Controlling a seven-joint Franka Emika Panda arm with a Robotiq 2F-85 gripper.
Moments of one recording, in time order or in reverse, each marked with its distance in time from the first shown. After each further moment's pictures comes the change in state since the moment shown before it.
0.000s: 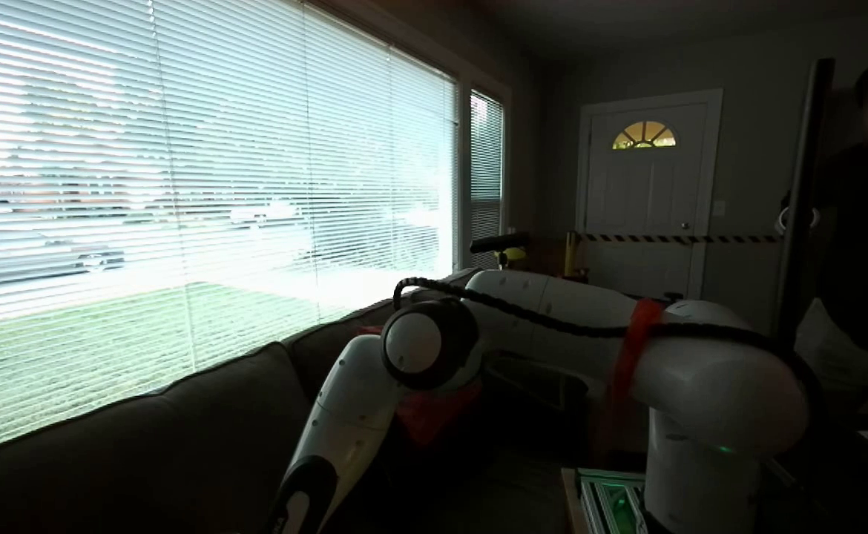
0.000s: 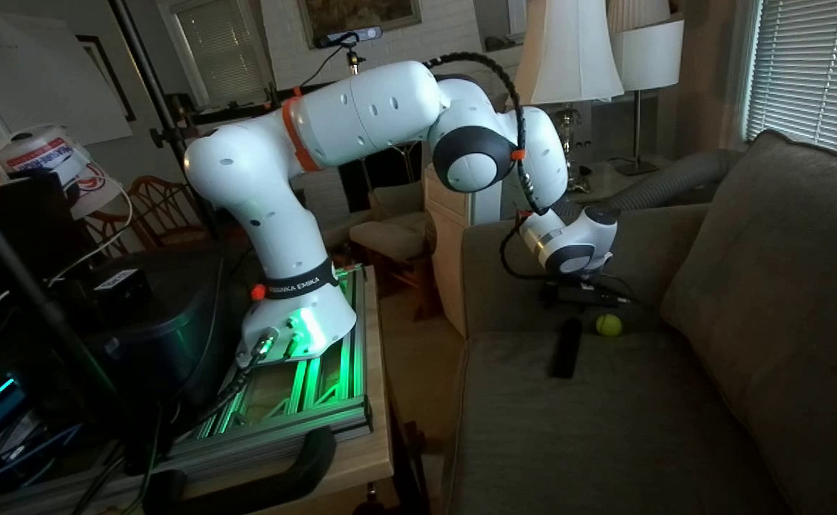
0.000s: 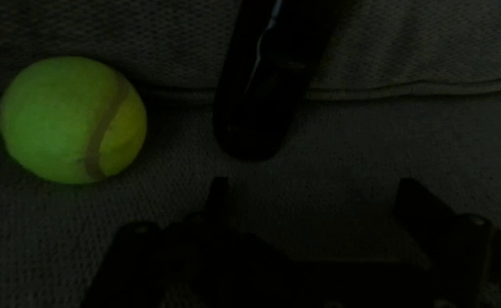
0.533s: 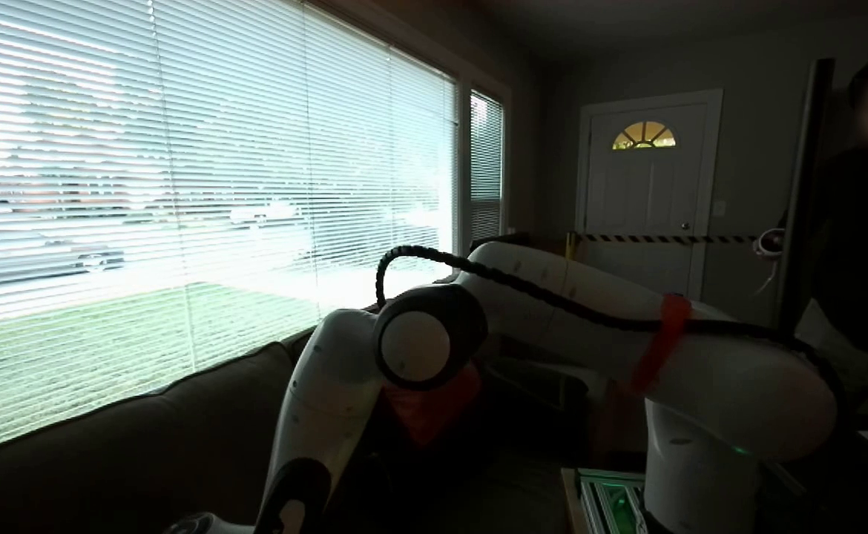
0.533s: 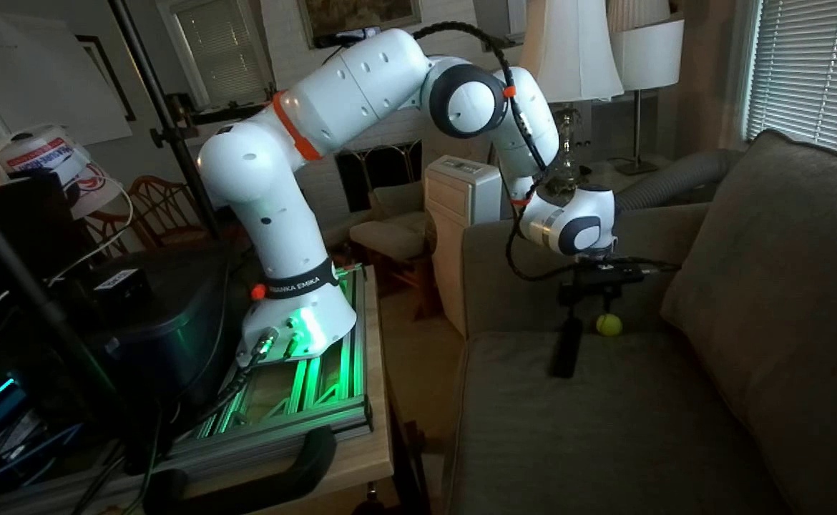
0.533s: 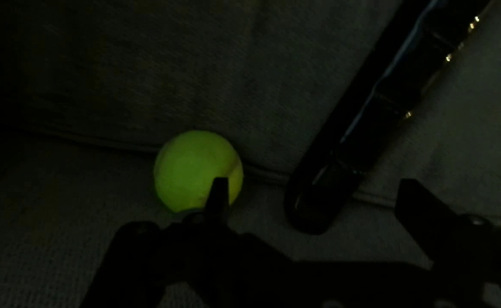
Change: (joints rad) arm 0.238 -0.178 -0.302 -0.051 -0.040 0.018 0.008
